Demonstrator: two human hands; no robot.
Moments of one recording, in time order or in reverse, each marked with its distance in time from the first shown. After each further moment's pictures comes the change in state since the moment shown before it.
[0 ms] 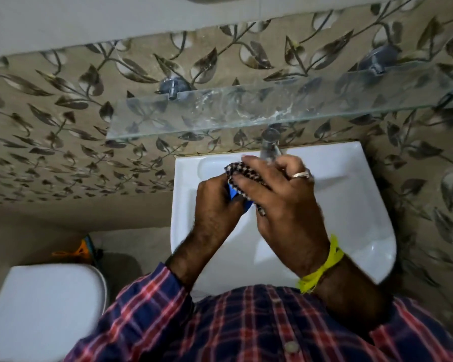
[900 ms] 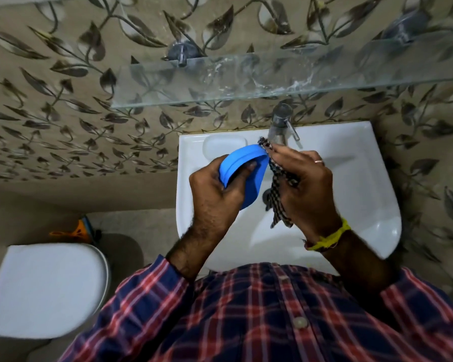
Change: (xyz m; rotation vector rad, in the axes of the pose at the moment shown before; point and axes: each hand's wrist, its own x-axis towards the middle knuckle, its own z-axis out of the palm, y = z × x) left_hand -0.023 0.008 -0.022 -0.213 0.159 -0.105; right_hand -0.013 0.014 0.033 0.333 0.160 0.212
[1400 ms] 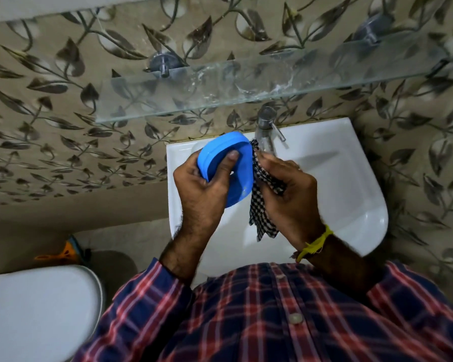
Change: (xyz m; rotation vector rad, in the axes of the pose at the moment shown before) left_hand 0.015 -0.001 -0.003 -0.245 0.048 -0.093; right_hand -0.009 -0.014 0.008 0.075 0.088 0.062
